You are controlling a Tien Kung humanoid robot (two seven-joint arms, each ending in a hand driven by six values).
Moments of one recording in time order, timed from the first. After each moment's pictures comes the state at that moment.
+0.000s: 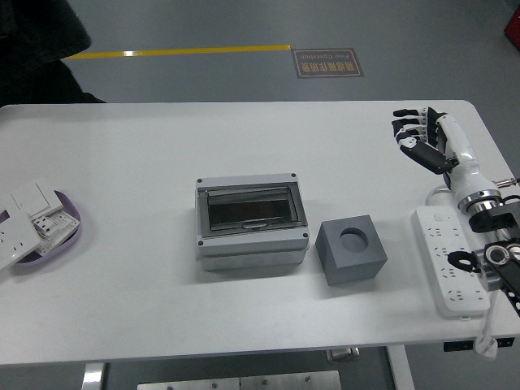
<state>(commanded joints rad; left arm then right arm) -0.03 0.28 -0.44 -0.26 0.59 0.03 0.04 0.14 -0.45 1.28 1.56 -1.21 -0.32 0.00</state>
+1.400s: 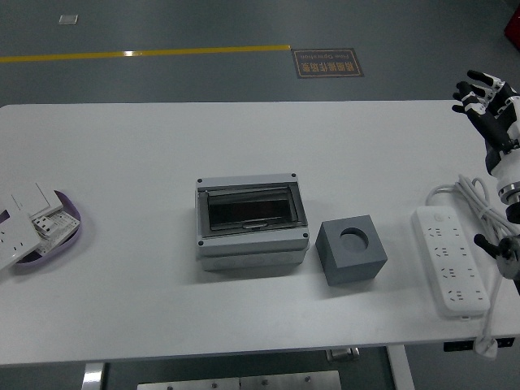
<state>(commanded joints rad) -0.03 0.32 -0.44 -0.27 0.59 0.01 0.04 0.08 -0.40 1.44 1.60 -0.98 -0.35 0.07</state>
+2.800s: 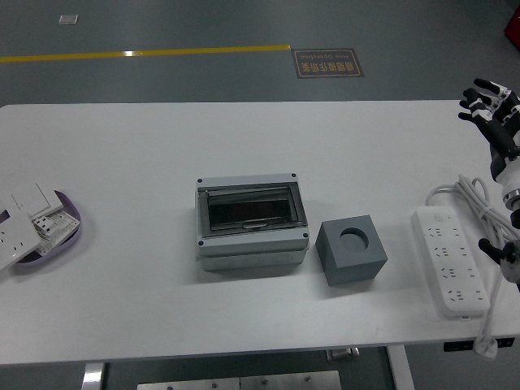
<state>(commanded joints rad) -0.06 0.29 -0.44 -0.26 0.57 0.01 0.04 0.07 -0.40 1.45 1.58 -0.95 -0.35 0.09</state>
